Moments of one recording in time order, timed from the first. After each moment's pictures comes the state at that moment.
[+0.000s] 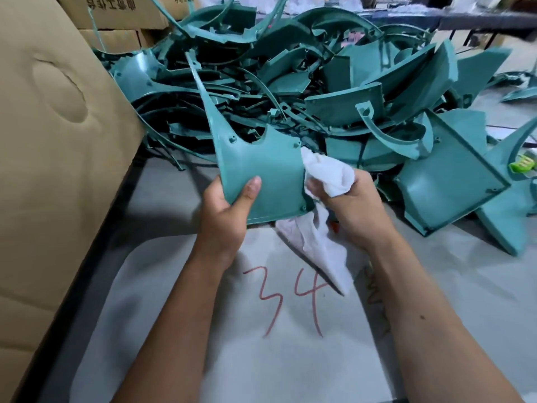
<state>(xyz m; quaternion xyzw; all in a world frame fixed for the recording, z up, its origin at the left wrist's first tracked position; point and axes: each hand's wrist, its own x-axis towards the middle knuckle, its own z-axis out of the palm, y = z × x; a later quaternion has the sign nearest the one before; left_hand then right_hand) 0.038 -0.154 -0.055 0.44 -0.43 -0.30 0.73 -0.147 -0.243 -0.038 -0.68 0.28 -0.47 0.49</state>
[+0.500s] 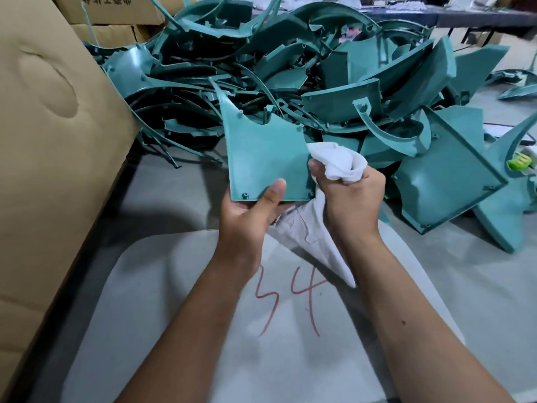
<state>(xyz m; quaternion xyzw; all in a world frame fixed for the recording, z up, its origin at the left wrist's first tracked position) -0.006 -0.156 -0.047 0.32 -0.30 -0.43 0.79 -0.122 -0.235 -0.040 -0.51 0.32 -0.65 0.46</state>
